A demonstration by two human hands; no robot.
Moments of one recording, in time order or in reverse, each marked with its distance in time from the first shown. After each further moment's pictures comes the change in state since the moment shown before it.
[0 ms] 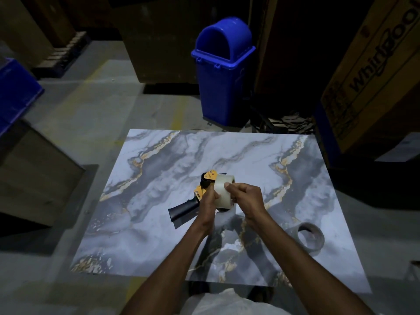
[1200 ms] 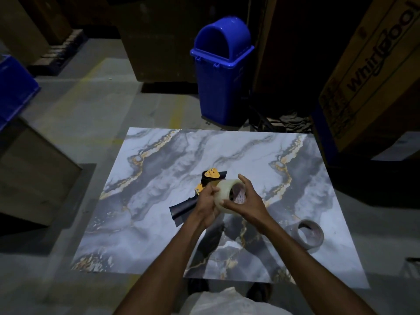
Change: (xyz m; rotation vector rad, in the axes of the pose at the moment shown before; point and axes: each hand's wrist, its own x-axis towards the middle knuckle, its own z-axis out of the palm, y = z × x) left_hand 0.005 0.016 -0.008 -0.180 -0.074 -0.257; right_hand -0.003 0.030 -0.023 -0.397 -0.194 -0.188
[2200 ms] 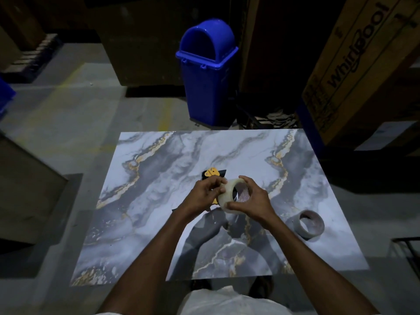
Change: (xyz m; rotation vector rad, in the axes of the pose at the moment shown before) left_hand -0.009 0.041 -0.043 0.840 -0.256 0.455; right_hand -0.008 -0.005 0.009 -0.153 0.158 -0.051
